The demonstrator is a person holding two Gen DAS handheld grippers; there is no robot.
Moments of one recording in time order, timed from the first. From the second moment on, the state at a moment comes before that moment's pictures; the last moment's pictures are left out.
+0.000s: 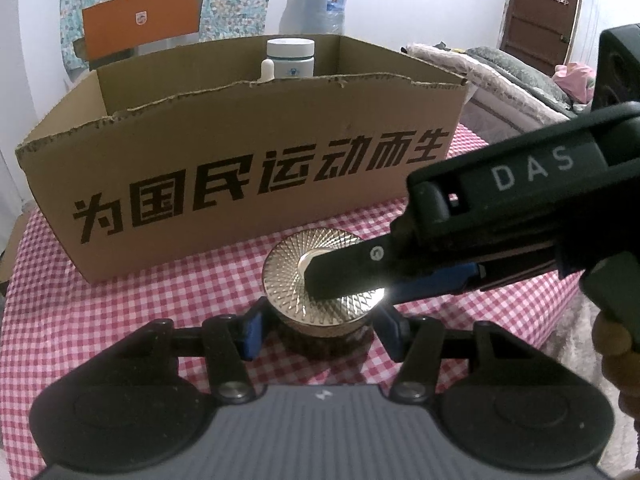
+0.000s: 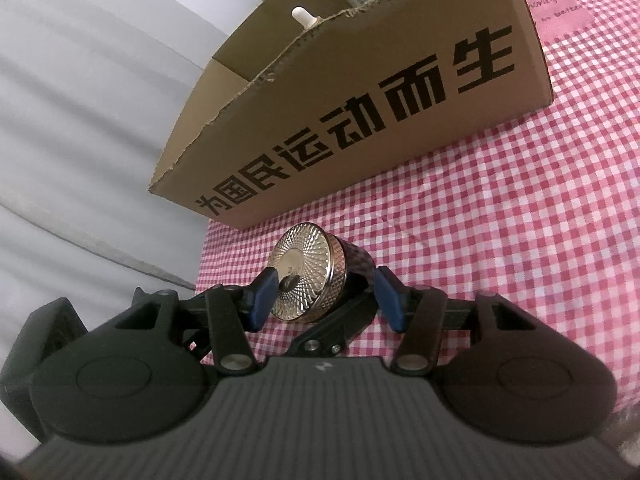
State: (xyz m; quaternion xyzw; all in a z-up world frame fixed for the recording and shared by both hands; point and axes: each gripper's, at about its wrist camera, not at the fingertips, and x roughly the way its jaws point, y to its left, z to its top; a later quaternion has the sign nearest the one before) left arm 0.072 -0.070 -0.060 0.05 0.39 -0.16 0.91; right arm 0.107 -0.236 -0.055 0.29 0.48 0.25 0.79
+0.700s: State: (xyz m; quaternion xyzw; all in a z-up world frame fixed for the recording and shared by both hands) left arm 0.050 -0.070 -0.029 0.05 0.36 -0.16 0.92; right arm 0.091 -0.241 -0.027 0.28 0.45 0.26 0.81
